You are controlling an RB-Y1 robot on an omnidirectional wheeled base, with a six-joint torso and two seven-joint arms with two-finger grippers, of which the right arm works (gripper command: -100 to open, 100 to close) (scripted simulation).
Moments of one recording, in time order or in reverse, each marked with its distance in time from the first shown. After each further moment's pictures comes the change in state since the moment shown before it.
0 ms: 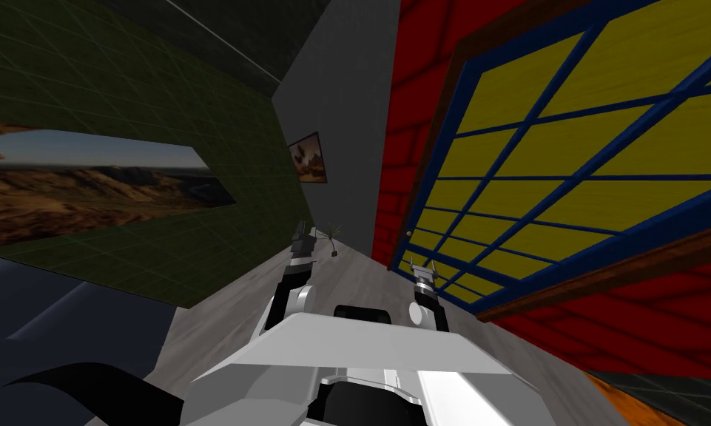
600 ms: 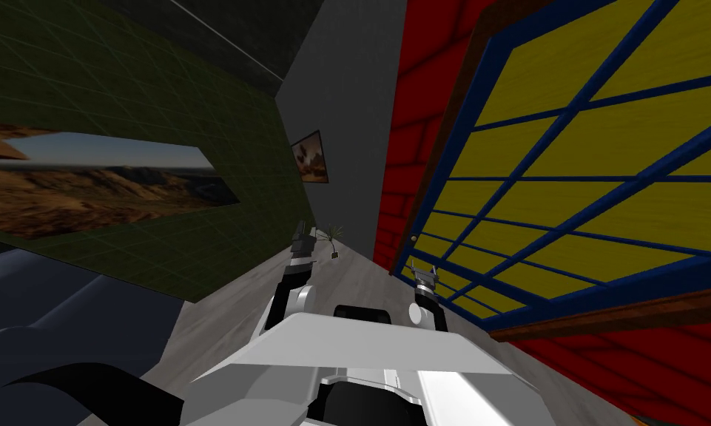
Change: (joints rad) arm -0.041 -0.006 0.001 0.114 -0.063 -0.029 -0.109
